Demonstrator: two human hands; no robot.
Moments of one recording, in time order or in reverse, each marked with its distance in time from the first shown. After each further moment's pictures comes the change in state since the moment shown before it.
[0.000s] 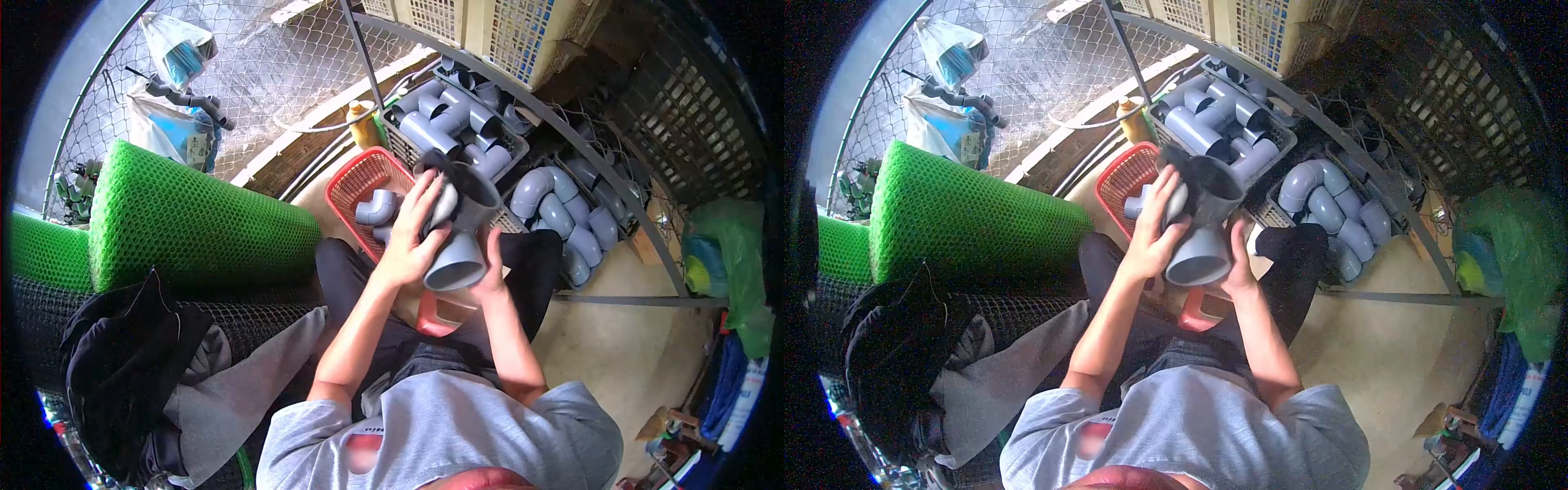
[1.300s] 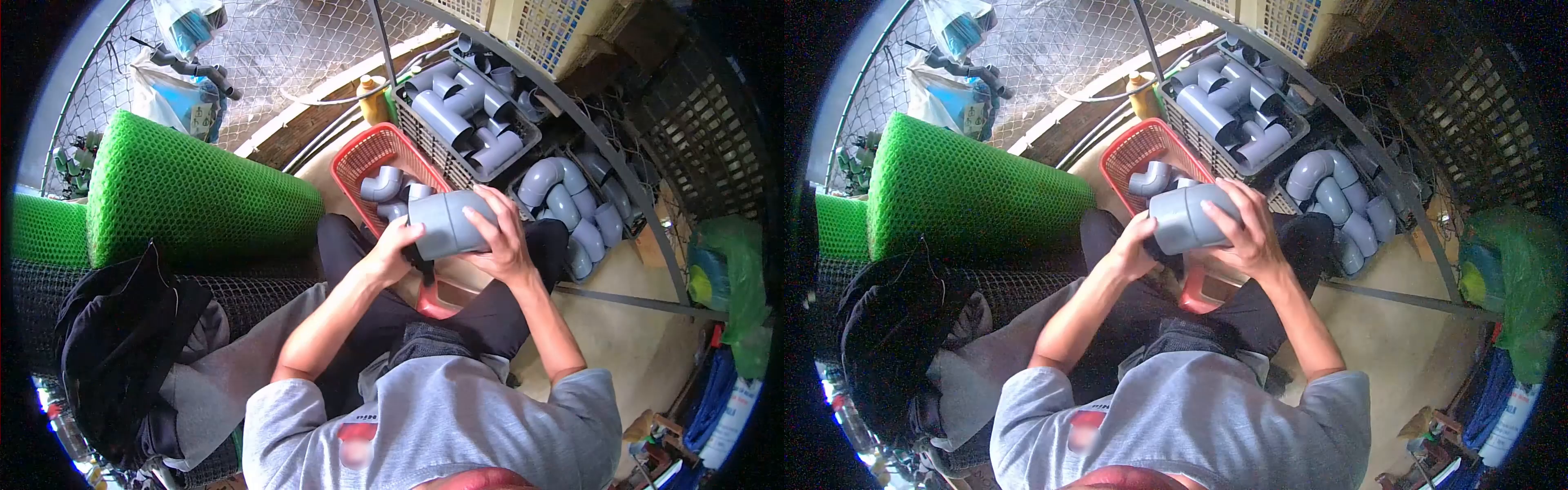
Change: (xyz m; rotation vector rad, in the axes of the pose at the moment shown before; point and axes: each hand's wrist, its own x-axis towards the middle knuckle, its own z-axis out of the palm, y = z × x) left_hand -0.050 -0.004 -0.029 -1.037 -0.117 -0.655; right_hand 0.014 -0.057 0.021 -1.633 -0.374 -1.004
